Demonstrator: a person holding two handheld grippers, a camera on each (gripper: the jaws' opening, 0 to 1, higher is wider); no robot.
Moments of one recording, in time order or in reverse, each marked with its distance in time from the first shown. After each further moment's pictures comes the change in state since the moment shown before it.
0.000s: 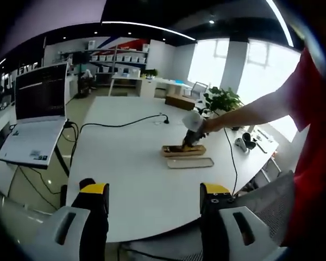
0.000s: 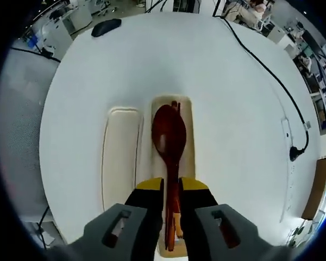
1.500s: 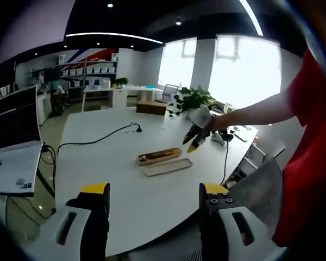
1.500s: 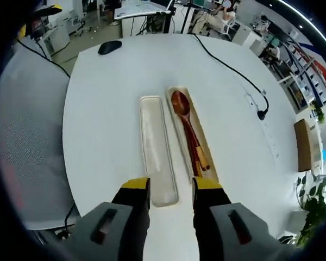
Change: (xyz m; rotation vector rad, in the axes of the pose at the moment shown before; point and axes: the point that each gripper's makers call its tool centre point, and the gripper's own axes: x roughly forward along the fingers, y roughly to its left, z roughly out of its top) left arm -0.006 -0.044 0.019 0.170 -0.050 -0.210; right arm -0.105 0.086 -0.063 0.191 -0.110 -0.171
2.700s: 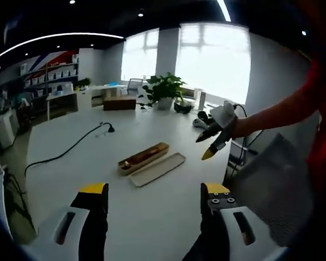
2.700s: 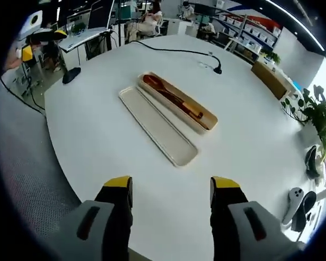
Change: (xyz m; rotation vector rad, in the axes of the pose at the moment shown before) left arm 0.118 0.007 -0.003 0.145 0.022 -0.207; right arm -0.009 0.038 -0.076 0.444 -0.097 -0.241
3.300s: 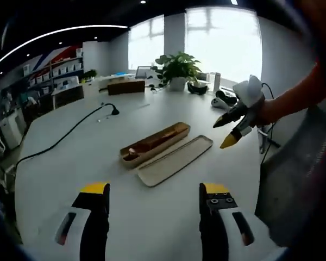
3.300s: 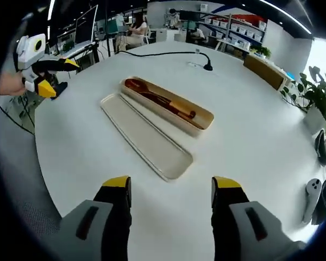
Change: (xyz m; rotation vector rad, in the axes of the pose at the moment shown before) left arm 0.137 0.028 -0.072 0.072 0.119 0.057; right arm 0.056 -0.018 0.002 0.110 -0.083 0.011
